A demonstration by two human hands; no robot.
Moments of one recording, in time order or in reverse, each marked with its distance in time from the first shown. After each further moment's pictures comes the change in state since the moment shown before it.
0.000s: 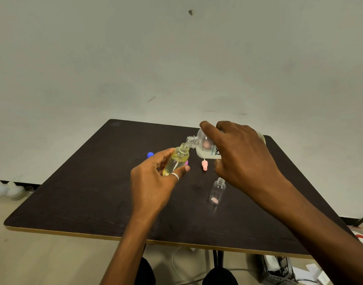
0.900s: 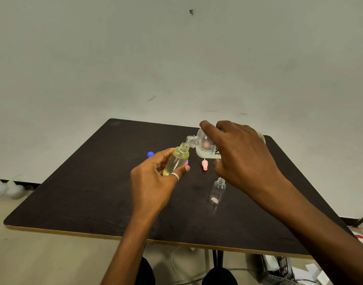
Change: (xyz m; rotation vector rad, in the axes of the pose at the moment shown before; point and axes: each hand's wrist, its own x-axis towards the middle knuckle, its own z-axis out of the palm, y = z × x) left_hand 0.000 -0.001 0.000 -0.004 0.007 -0.010; right_hand 0.001 -0.002 -0.002 0.015 -0.021 -0.004
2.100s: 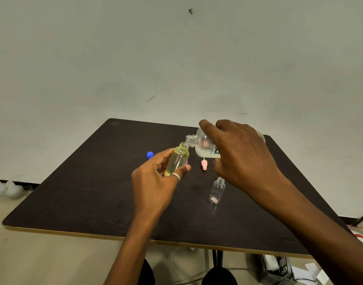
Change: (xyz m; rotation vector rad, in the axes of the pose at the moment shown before) left_hand -0.004 0.004 0.004 -0.060 0.037 -0.025; right_hand 0.000 -0.003 -0.006 0.010 -0.020 0.008
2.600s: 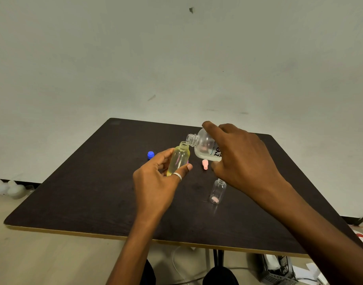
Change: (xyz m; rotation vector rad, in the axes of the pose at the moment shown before) left_hand -0.001 -0.001 0.002 -0.001 0.009 -0.023; right_hand -0.004 0.001 0.008 0.074 -0.012 0.053
